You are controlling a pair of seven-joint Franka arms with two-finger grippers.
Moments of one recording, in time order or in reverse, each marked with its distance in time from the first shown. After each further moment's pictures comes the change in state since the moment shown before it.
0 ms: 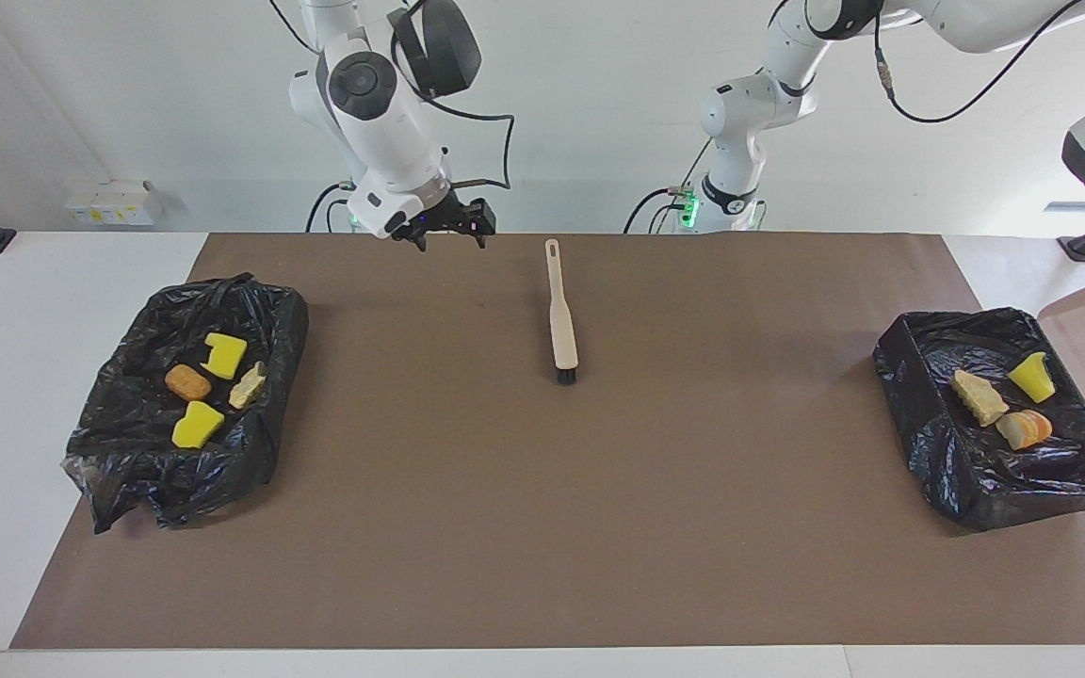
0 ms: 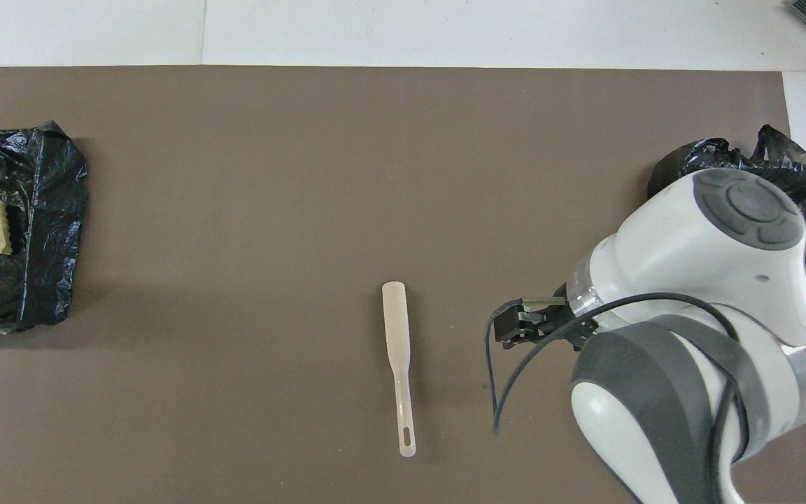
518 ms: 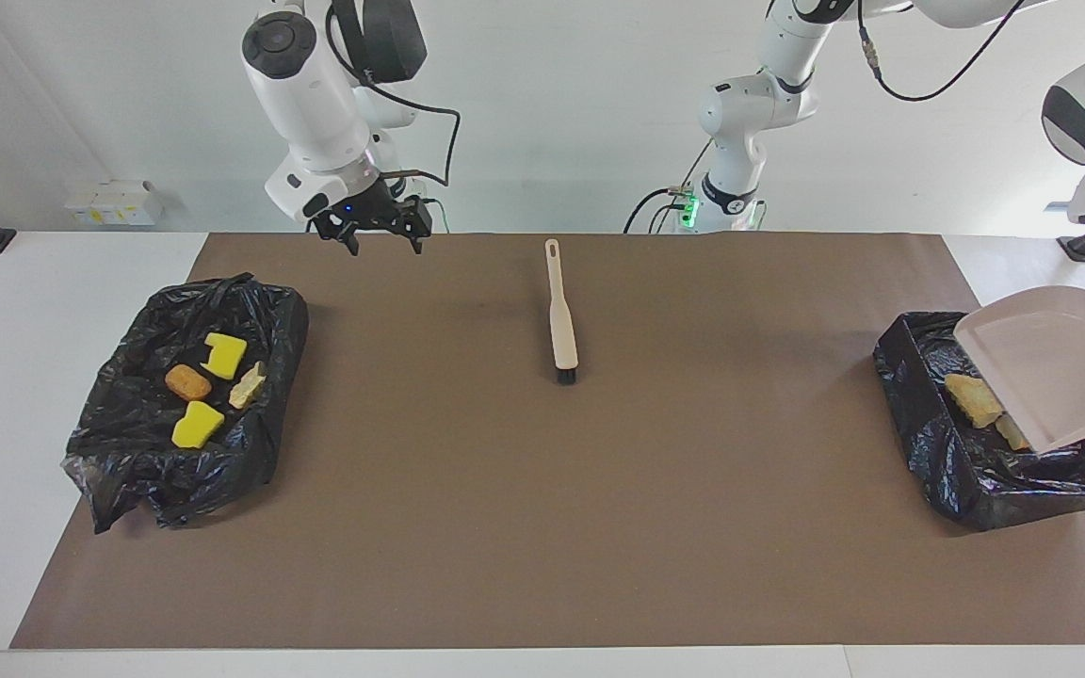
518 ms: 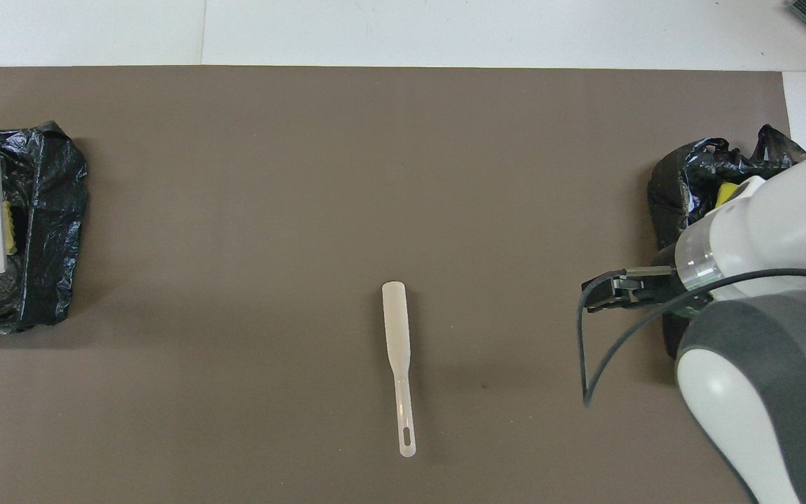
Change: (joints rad) left arm -0.086 -0.054 -0.014 -0.018 -0.402 -0.132 -0.076; right arm -0.110 -0.024 -0.036 0.060 -0.120 -0.002 -0.142
